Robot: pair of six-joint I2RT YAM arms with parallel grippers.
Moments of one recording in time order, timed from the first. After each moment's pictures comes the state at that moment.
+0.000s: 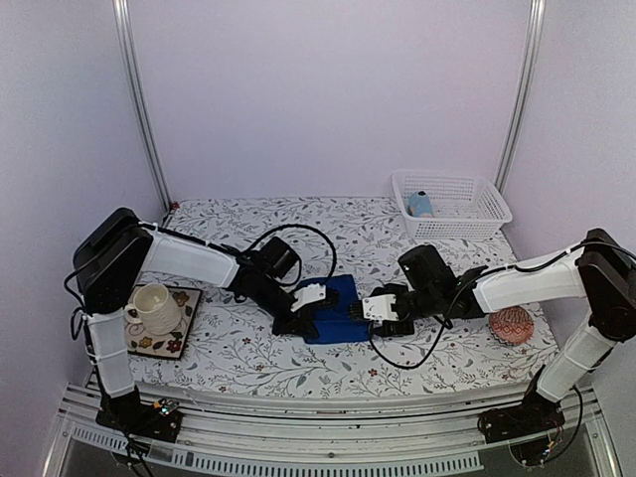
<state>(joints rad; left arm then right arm) -0.78 1.96 1.14 -0.29 0.55 0.59 0.81 1.60 0.79 0.02 -0.25 -0.91</state>
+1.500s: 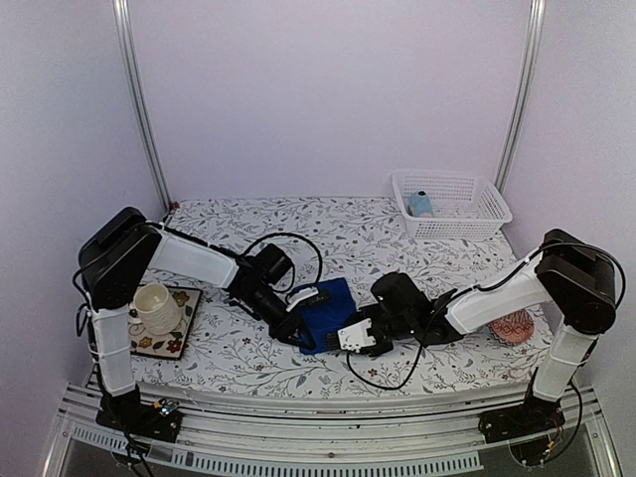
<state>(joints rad) -0.75 2.00 1.13 -0.36 0.79 0.26 0.97 1.77 0.78 0.24 -0.10 -1.01</state>
